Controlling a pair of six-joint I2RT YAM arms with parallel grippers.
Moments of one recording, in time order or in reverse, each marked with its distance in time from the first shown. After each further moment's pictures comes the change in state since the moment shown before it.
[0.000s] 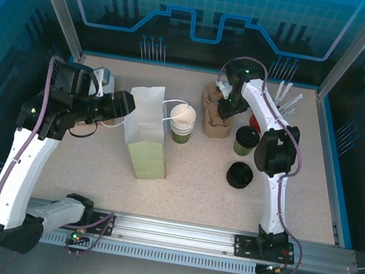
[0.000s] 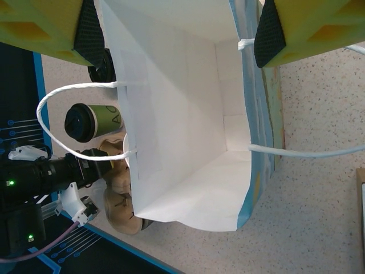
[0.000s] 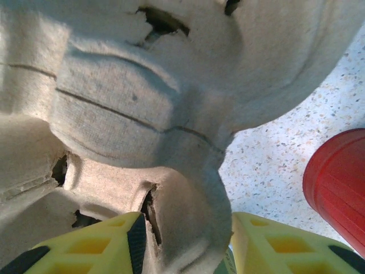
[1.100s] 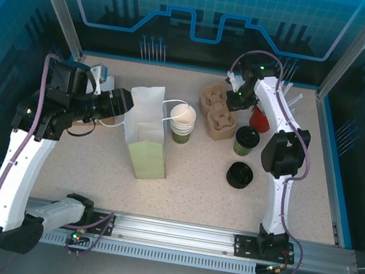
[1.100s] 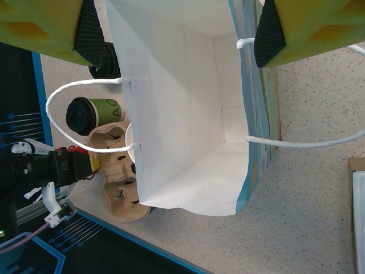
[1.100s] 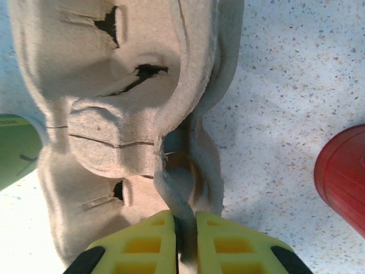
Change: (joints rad) left arm 0.000 0.000 0.037 -0.013 -0.023 0.008; right arm -0.077 -0.058 0.015 0.002 -0.187 0.072
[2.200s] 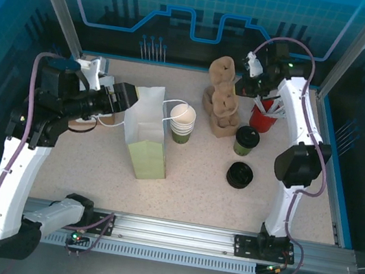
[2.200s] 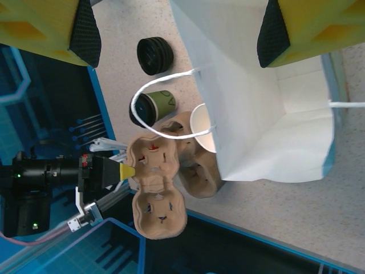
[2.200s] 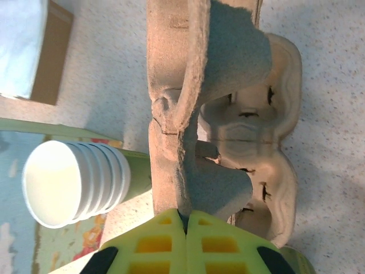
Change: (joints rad) left arm 0.000 -0.048 -0.021 0.184 0.178 -0.012; right arm -0.095 -0.187 -0.015 0.076 -0.351 0.097
